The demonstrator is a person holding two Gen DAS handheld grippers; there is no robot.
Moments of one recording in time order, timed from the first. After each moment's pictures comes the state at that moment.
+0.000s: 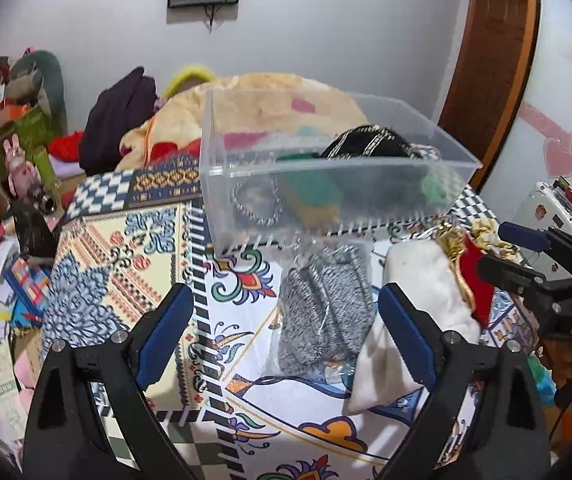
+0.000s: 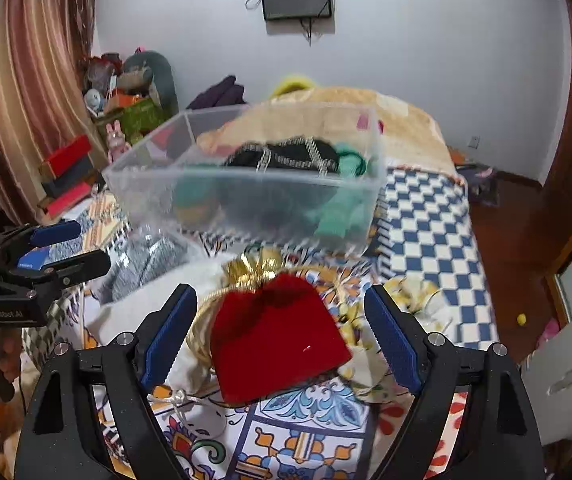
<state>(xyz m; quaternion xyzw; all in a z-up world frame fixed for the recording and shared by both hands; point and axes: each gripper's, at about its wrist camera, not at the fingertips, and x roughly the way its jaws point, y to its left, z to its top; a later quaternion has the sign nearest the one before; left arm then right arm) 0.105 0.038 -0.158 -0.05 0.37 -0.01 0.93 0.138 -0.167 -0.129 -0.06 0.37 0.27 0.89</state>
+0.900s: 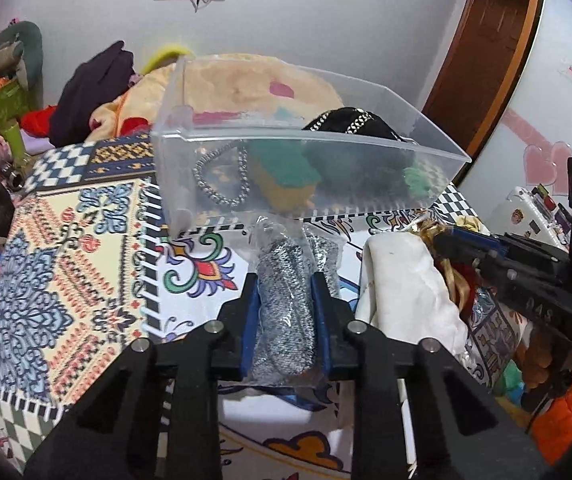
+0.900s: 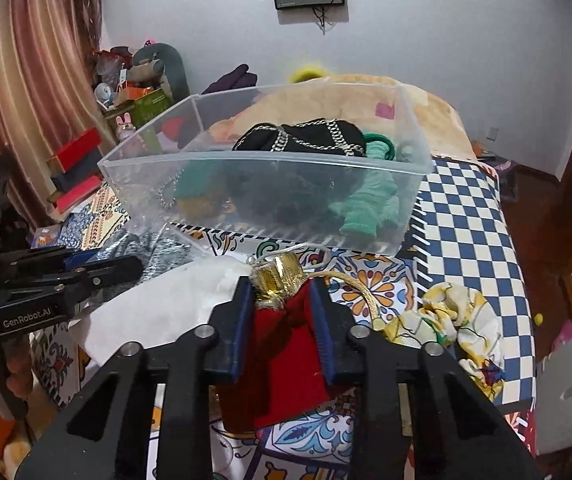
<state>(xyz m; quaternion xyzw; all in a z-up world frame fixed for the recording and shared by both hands) 0.115 0.030 -0.172 -0.10 0.39 -0.06 0.91 0.139 -0.164 -0.137 -0.05 0.37 0.30 0.88</state>
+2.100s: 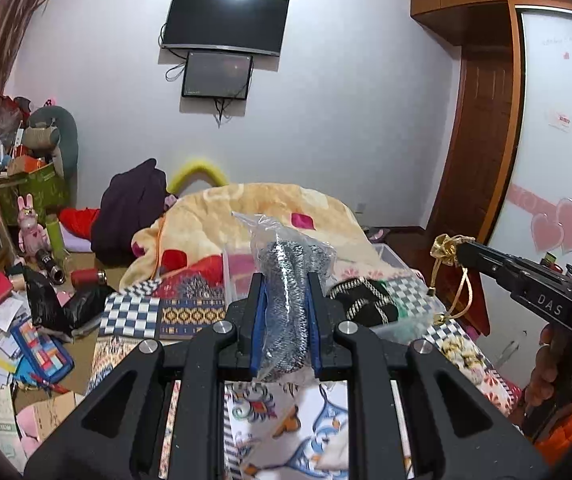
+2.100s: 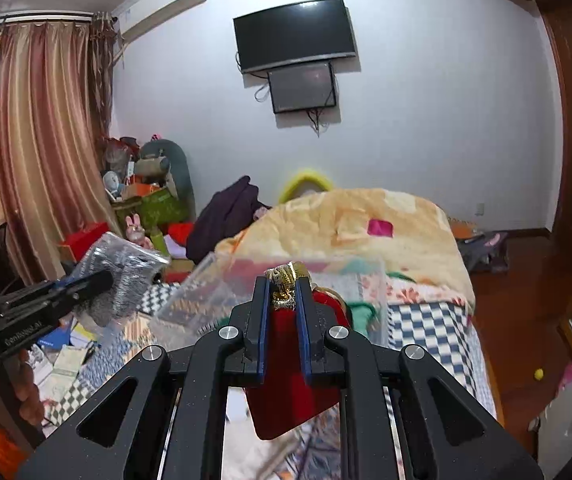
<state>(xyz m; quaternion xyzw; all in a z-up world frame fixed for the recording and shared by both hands) 0.101 0.060 -0.052 -0.07 0.20 0.00 0.98 0.144 -0.156 -0.030 0.00 0.21 0.30 0.93</state>
